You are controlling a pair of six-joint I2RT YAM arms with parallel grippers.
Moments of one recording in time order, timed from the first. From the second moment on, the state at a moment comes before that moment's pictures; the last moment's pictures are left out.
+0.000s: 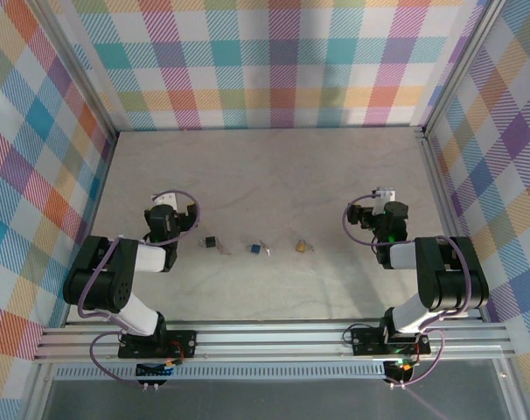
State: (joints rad) left arm -0.08 1.57 0.40 0.75 -0.19 -0.10; right arm 0.01 1.54 0.38 0.75 -0.06 0.04
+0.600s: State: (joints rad) left arm -0.10 1.58 0.38 0.78 -0.10 -0.07; right arm 0.01 1.54 0.38 0.75 -0.06 0.04
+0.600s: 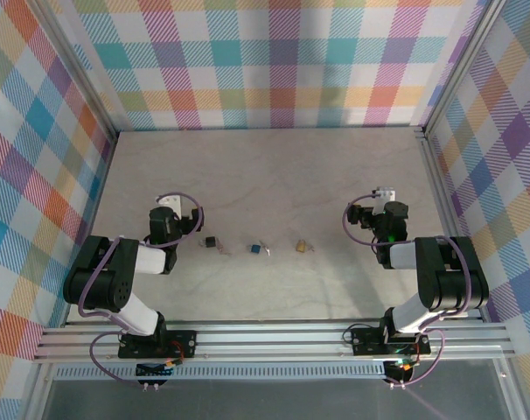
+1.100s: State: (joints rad) left arm -0.10 1.58 0.38 0.78 -0.10 -0.07; right arm 0.01 1.54 0.38 0.75 -0.06 0.04
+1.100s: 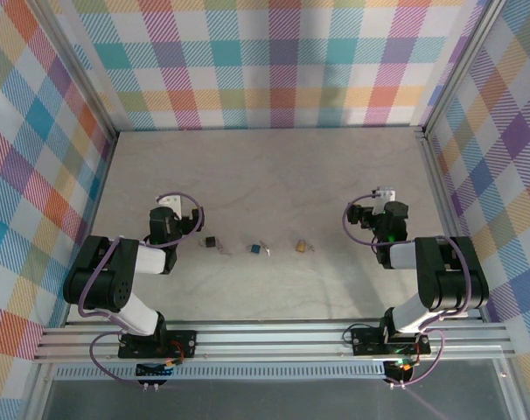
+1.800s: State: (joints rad) left arm -0.10 1.58 0.38 0.78 -0.11 -0.07; right arm 0.01 1.54 0.38 0.75 -0.06 0.04
